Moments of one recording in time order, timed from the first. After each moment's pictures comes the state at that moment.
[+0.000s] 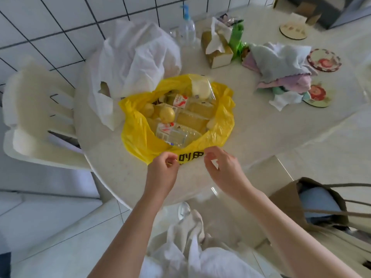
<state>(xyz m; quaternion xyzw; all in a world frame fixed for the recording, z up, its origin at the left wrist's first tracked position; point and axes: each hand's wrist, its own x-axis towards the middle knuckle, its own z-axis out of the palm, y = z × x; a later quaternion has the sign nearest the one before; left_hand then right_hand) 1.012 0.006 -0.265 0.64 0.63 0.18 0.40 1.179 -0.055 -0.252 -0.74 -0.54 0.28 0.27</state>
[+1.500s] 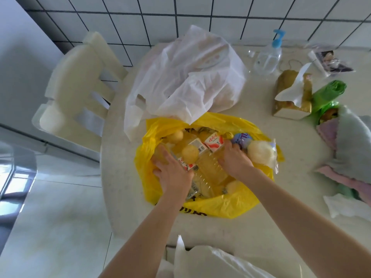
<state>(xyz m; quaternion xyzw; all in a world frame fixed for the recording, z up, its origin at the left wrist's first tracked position) 1.099 0.141 -0.303 0.42 0.87 -0.01 0.26 1.251 0.215 -0.320 -0.67 -0.68 0.28 -0.13</state>
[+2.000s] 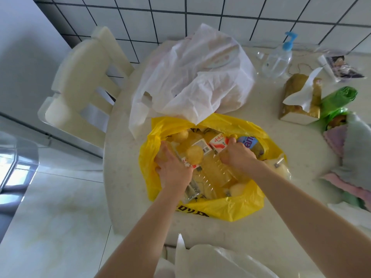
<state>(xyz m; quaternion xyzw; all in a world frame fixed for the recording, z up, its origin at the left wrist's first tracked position) 1.084 0.148 -0.305 0.38 0.86 0.11 0.31 1.241 0.238 -0.313 -0.69 -0.64 0.30 -0.16</state>
